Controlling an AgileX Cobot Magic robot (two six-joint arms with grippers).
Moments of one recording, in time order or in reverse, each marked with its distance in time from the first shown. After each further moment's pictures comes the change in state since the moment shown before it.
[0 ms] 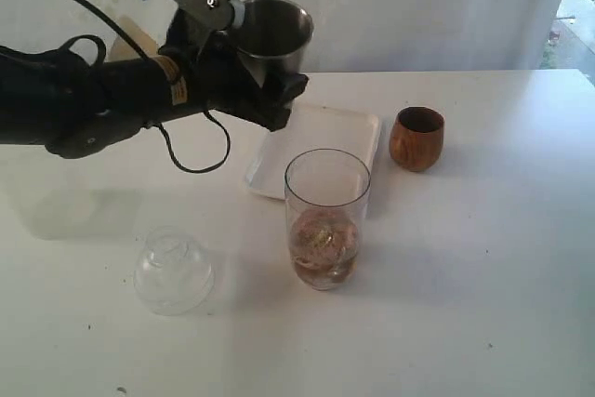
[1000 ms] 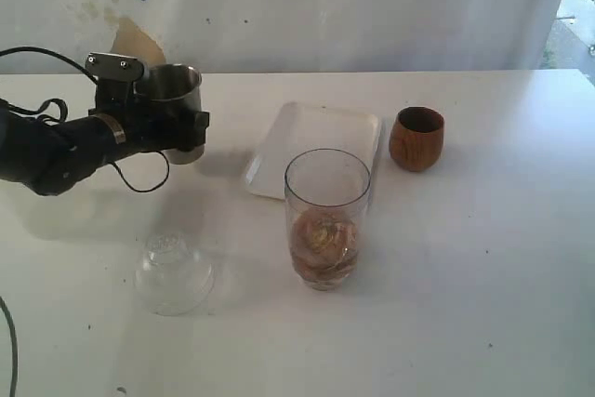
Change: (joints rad) left arm 0.271 0.301 -0.004 -0.187 -0.139 -0.028; right arm 0.000 0.000 0.000 0.000 0.000 0.000
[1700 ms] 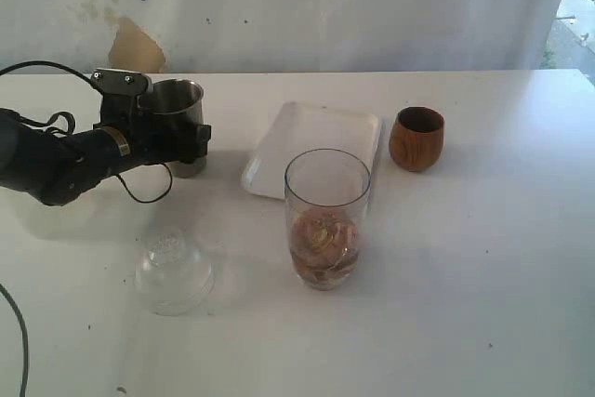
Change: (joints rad) left arm 0.000 0.047 -0.003 -0.002 -0.009 -0.018; right arm 0.000 0.000 0.000 0.000 0.000 0.000
